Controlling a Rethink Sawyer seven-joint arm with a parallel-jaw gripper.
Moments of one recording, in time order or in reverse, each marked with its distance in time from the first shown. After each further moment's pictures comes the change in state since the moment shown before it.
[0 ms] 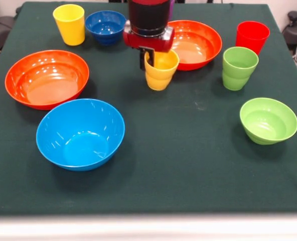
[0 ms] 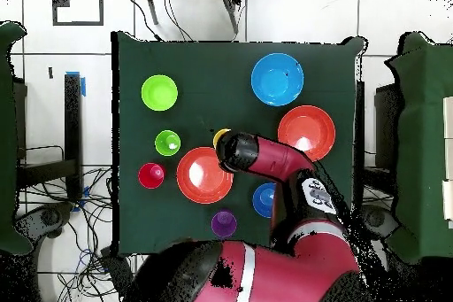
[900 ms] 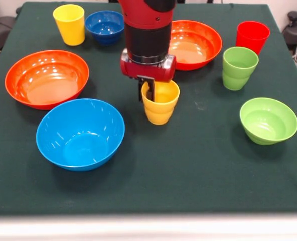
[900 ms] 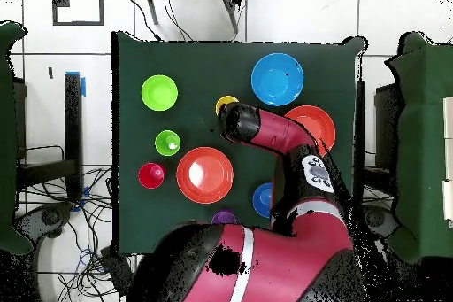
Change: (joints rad) arm 0.004 0.077 0.034 -0.201 0.050 0.000 0.000
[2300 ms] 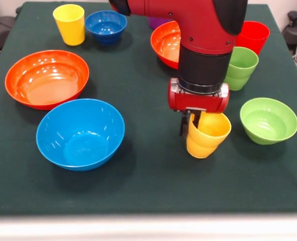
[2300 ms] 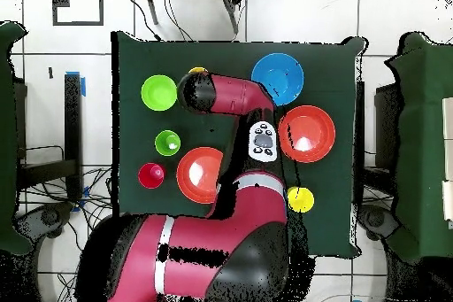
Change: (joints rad) arm 0.197 0.122 -0.075 -0.325 -0.001 0.072 0.000
